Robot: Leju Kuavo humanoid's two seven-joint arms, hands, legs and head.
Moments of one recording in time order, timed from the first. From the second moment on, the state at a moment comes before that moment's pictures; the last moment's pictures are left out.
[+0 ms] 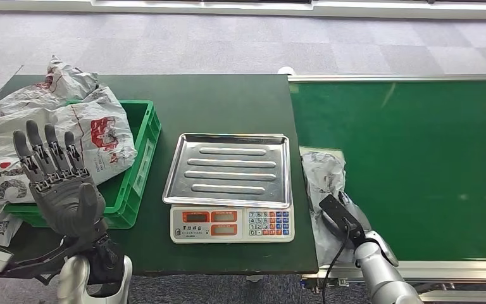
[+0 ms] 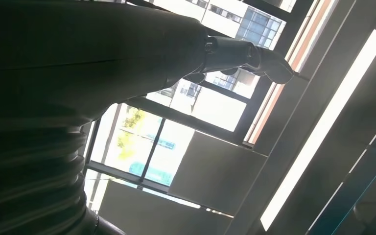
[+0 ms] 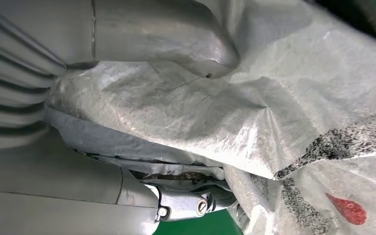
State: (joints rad) left arm -0.04 -0.29 -0.03 -1.71 0.29 -0.11 -0.67; right arm -0.47 0.05 -0.50 -0.38 1.00 0.05 -0.49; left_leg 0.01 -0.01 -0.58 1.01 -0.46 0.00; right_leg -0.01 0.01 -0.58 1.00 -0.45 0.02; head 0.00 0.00
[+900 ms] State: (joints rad) left arm -0.08 -0.29 -0.03 -1.68 0.28 -0.11 -0.69; right arm -0.49 0.11 -0.25 -0.35 1.03 0.14 -0.52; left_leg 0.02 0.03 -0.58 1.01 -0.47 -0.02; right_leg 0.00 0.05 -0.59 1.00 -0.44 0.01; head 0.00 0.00
